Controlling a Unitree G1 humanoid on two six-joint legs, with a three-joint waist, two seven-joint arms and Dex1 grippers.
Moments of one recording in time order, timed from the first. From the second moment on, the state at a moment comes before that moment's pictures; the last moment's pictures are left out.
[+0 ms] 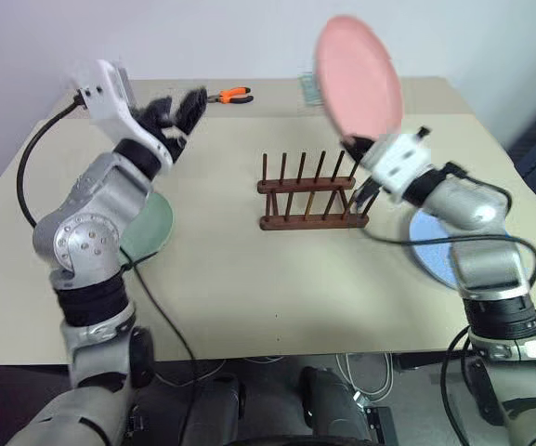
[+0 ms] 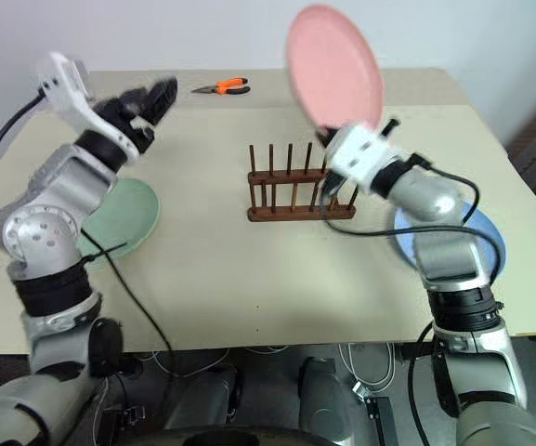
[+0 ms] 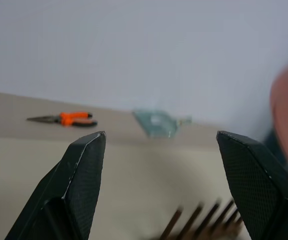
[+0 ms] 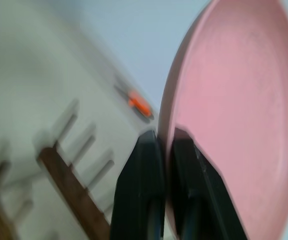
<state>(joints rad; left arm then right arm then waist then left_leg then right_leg) -0.61 0.40 0.22 -0.30 -0.72 0.79 -0.16 -0.58 -0.55 -0.14 -0.24 0.22 0.39 0.65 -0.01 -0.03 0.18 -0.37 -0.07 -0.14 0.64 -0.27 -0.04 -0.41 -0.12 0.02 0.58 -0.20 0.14</state>
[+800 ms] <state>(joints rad) -0.30 0.58 -0.07 -0.51 -0.71 0.69 -0.72 -0.60 -0.57 -0.41 -0.11 0.94 0.95 0.52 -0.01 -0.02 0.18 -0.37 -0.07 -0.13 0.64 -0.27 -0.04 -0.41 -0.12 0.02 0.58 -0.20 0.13</state>
